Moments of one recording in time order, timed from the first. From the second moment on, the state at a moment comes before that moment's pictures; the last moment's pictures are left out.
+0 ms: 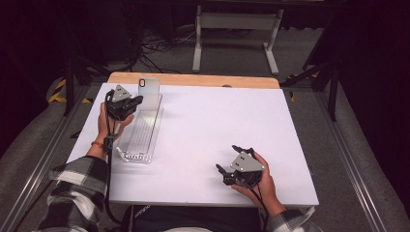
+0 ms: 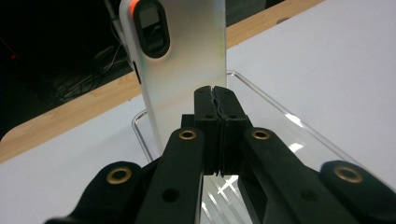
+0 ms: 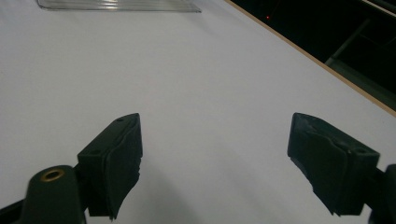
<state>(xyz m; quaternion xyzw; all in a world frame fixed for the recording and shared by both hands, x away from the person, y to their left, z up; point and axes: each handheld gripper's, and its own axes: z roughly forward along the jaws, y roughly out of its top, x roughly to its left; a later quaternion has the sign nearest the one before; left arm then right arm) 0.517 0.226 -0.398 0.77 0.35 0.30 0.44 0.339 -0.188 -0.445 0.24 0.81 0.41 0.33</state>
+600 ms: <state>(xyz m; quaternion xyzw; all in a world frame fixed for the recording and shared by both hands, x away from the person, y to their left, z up) 0.506 0.222 -0.396 0.77 0.34 0.30 0.45 0.339 -0.191 -0.441 0.25 0.80 0.42 0.34</state>
